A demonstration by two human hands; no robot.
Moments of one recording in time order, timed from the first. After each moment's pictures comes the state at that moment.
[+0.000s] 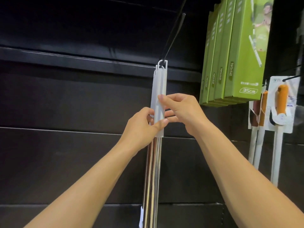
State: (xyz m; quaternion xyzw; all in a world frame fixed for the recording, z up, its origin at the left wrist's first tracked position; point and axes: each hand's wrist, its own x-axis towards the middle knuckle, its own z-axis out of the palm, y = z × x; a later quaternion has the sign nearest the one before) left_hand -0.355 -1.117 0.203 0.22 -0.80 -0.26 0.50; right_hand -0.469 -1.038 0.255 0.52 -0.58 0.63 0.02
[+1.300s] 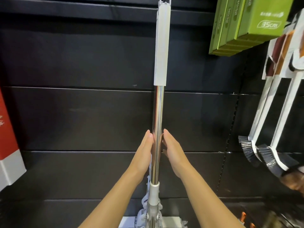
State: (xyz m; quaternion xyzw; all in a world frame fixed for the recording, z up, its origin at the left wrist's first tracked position) left_hand -0.356 -1.101 -0.018 0.23 -0.67 -0.59 0.38; right_hand -0.467 -1.058 -0.015 0.38 -0.63 0.62 -0.26
